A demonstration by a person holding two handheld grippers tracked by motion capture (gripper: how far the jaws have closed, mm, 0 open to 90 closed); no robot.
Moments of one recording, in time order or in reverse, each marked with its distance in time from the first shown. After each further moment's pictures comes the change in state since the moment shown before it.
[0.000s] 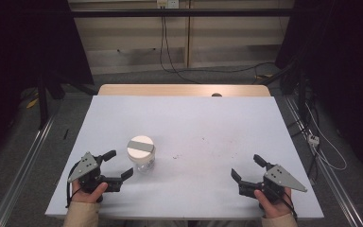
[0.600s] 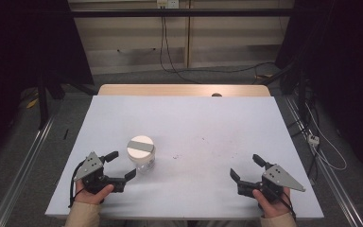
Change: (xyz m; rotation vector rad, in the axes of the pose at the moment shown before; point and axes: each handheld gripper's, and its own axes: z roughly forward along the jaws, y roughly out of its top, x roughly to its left) left arm -0.007 0.002 0.007 0.057 0.018 0.008; right arm 0.002 0.000 0.002 0.005 -0.003 -0.008
